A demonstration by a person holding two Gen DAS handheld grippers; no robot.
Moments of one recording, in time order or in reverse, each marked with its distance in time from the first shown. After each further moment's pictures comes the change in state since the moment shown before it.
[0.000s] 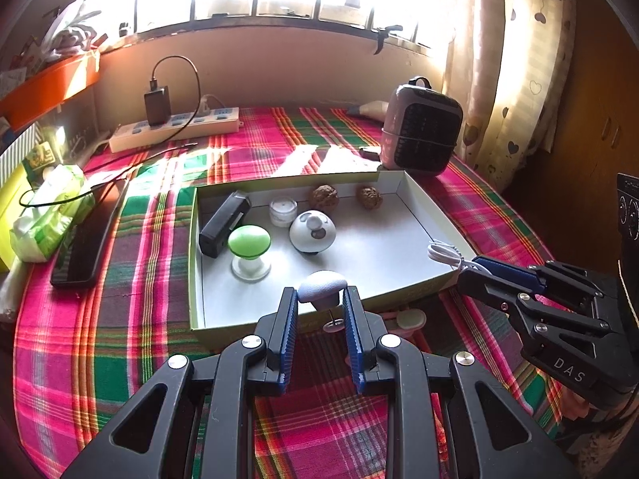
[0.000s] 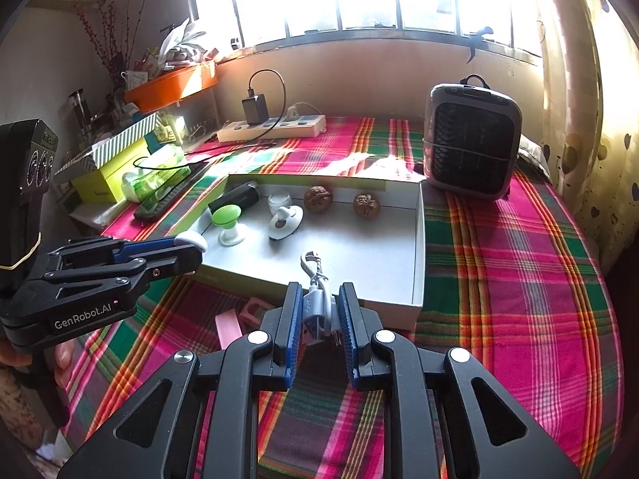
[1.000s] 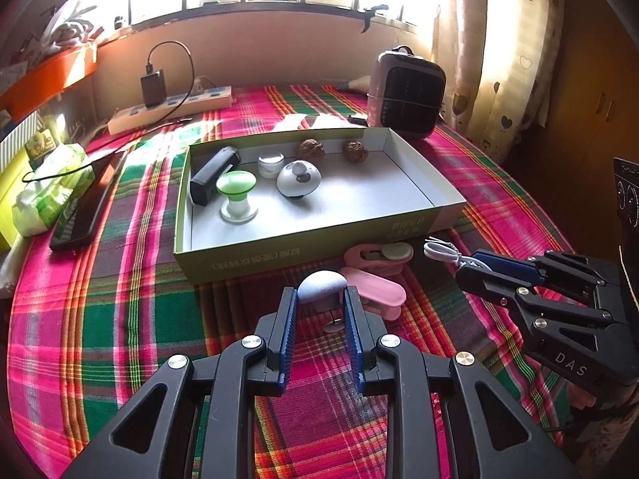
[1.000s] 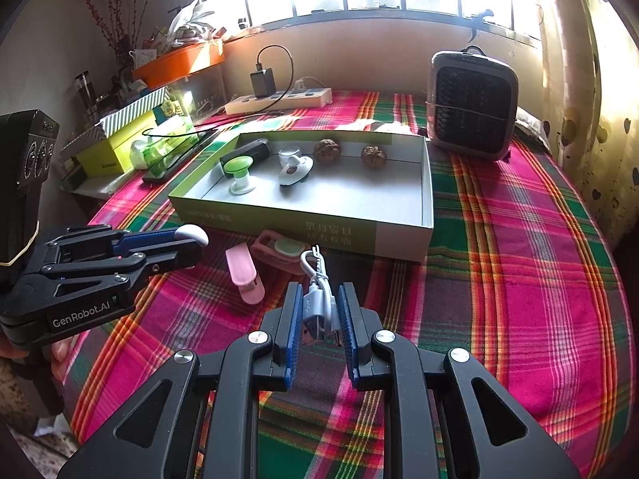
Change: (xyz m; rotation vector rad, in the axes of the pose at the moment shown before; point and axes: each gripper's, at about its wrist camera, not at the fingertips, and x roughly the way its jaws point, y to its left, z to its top) left arm -0.007 -0.014 -0.043 0.037 0.042 0.005; right arm -0.010 0.008 -0.039 -0.006 0.047 0.011
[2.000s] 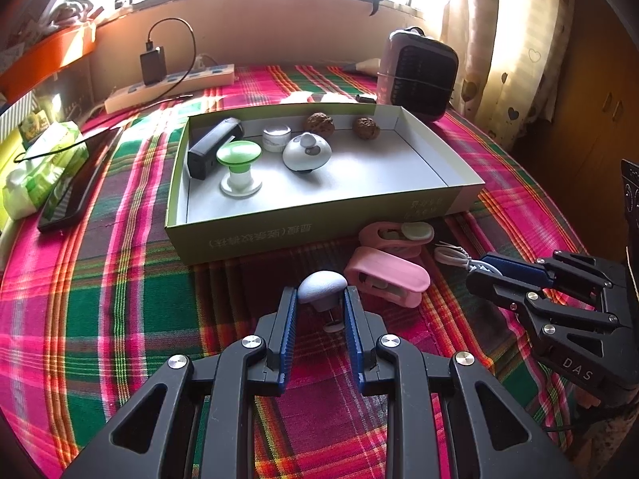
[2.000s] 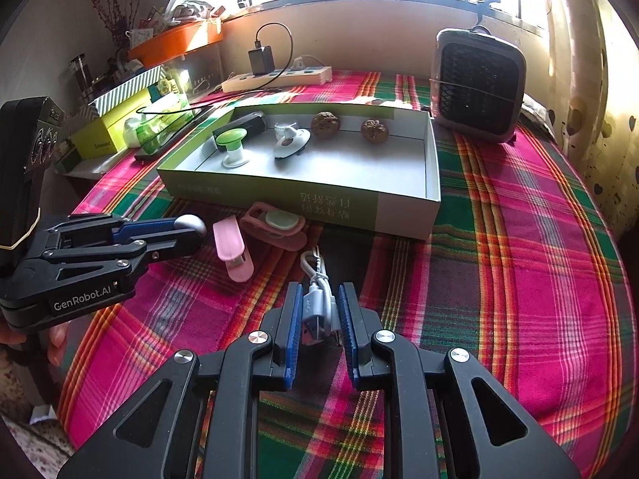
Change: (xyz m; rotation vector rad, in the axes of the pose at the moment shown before) left arm 0.020 0.007 -0.009 -0.021 0.051 -0.005; right arm 0.014 -0.001 -0.011 -0.021 0.065 -0.013
